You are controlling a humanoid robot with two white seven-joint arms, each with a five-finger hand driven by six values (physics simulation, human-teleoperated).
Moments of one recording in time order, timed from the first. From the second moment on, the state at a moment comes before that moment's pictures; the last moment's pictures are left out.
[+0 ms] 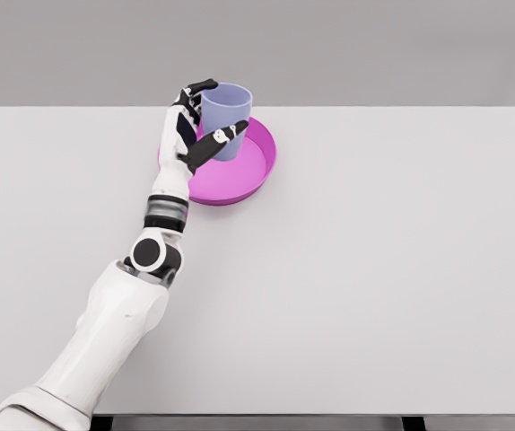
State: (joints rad) left arm -0.46 0.04 -0.51 -1.13 0.40 -0.43 0.27; right arm 0.02 0.00 0.24 0.05 -0.09 -0.07 -0.09
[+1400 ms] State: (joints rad) left arm -0.49 0.01 -0.51 -0.97 0.40 -0.60 0.27; right arm 0.02 0.00 0.24 0.05 -0.09 -0.07 -0.09
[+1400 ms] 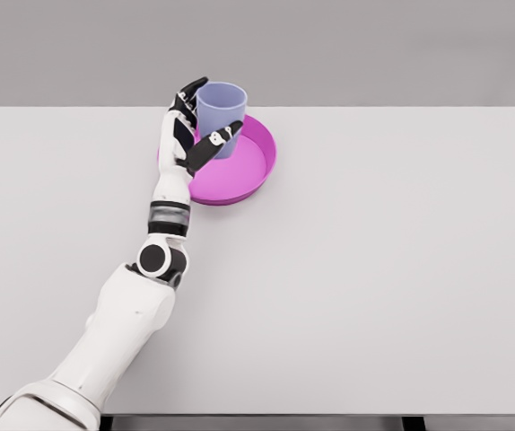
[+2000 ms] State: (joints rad) left arm -0.49 0.02 -0.51 -0.98 0.40 -0.60 0.27; right arm 0.02 0.00 0.24 0.05 -0.09 -0.07 -0.09
